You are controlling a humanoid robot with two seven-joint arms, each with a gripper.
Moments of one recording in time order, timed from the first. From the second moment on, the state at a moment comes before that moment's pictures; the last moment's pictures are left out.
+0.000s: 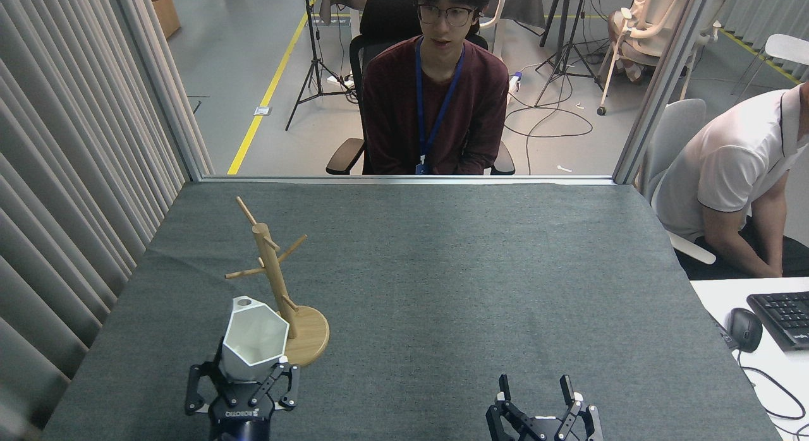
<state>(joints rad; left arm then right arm) 0.06 -0.01 -0.13 -1.43 -1.82 0.41 0.37 0.20 0.10 0.11 -1.52 1.53 0.06 -0.31</state>
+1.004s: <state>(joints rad) -0.14 -0.05 0.02 -1.20 -2.09 0.45 0.37 0.19 0.09 0.11 -1.52 1.53 0.06 -0.31</state>
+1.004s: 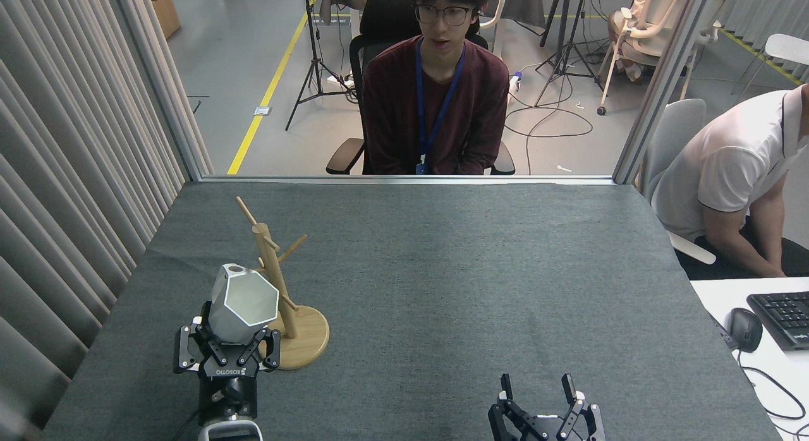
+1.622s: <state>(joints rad) -0.11 -0.05 -0.05 -1.15 -2.09 0.41 0.41 0.18 0.09 0.06 -1.48 1.52 0.04 -0.32</state>
